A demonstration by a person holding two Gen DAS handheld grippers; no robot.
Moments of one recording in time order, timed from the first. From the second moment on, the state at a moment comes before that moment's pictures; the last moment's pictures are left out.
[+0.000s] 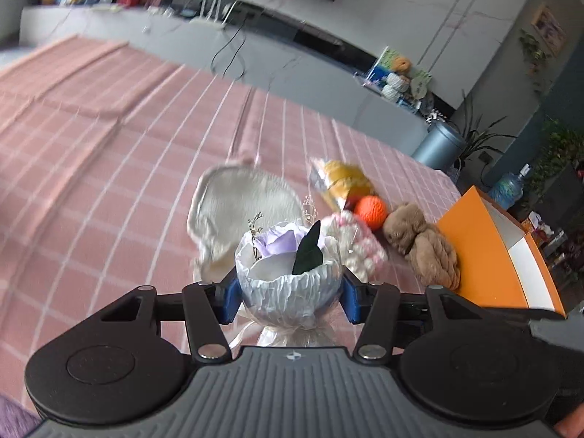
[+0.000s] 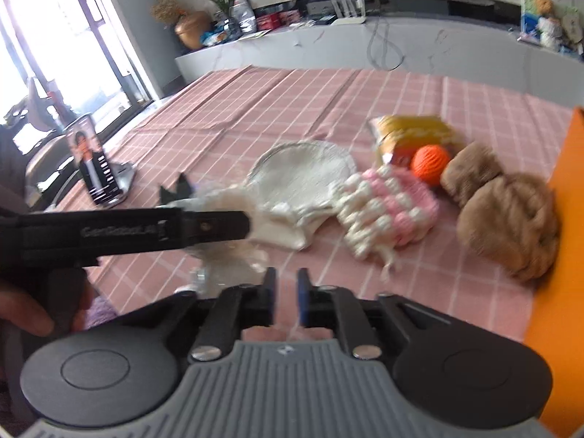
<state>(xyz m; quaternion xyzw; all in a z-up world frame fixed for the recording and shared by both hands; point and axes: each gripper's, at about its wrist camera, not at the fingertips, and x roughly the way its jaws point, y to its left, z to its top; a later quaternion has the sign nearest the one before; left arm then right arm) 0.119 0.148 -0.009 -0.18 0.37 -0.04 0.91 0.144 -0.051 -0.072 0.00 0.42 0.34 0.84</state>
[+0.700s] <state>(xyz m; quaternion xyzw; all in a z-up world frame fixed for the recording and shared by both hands) 0.176 0.156 -0.029 -0.17 0.37 -0.04 0.91 0.253 -0.031 -0.110 0.06 0.46 0.15 0.87</state>
